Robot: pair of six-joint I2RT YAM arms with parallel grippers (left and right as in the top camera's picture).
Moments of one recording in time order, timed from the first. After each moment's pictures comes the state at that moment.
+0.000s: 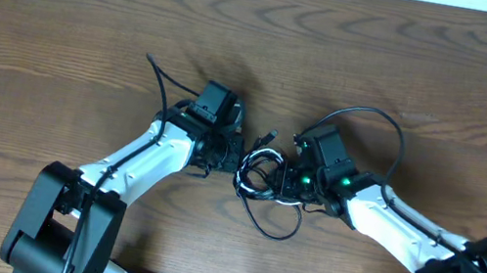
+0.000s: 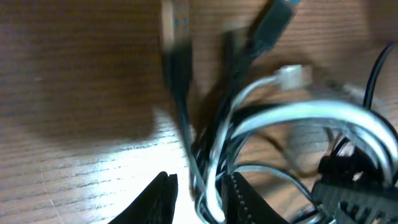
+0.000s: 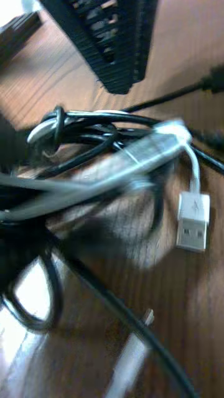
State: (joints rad) left arm -0.40 1.64 0.90 -0.54 0.30 -0.39; right arm 0.59 1.63 0.74 -0.18 -0.38 0.71
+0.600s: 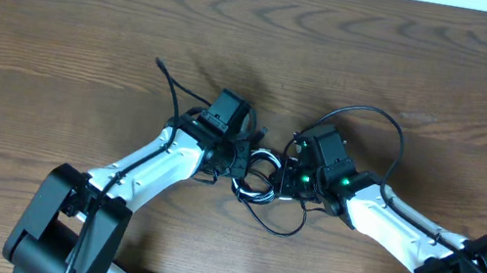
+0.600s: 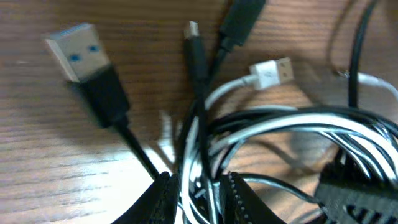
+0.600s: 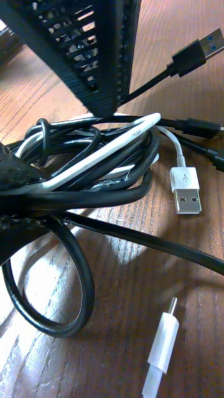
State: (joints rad) left arm -0.48 1.64 0.90 -0.53 0.21 -0.49; right arm 0.59 1.63 0.74 -0.15 -0.38 0.71
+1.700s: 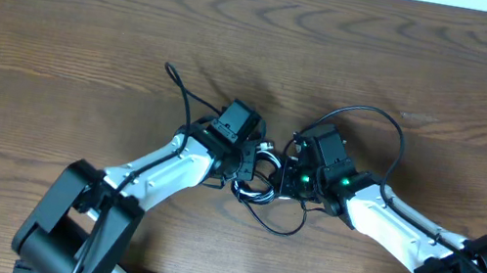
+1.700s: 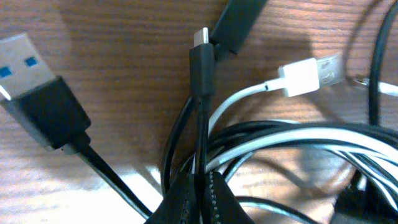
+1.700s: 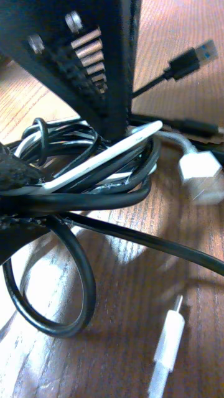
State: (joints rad) left arm -0.54 1.66 0.87 -0.46 0.13 -0.55; right arm 0.59 1.63 0.74 -0.15 -0.38 0.71
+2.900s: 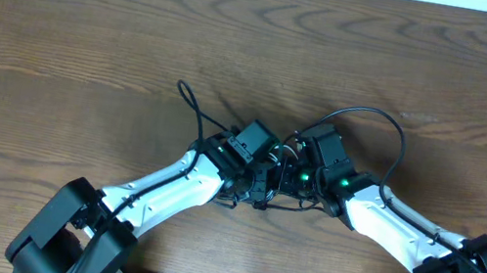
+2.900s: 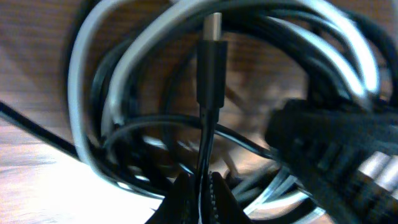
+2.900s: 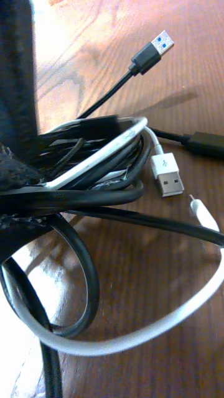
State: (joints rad) left arm -0.68 1.62 0.87 -0.54 0.17 -0.75; right arm 0.59 1.63 0.74 -0.11 -0.37 0.79
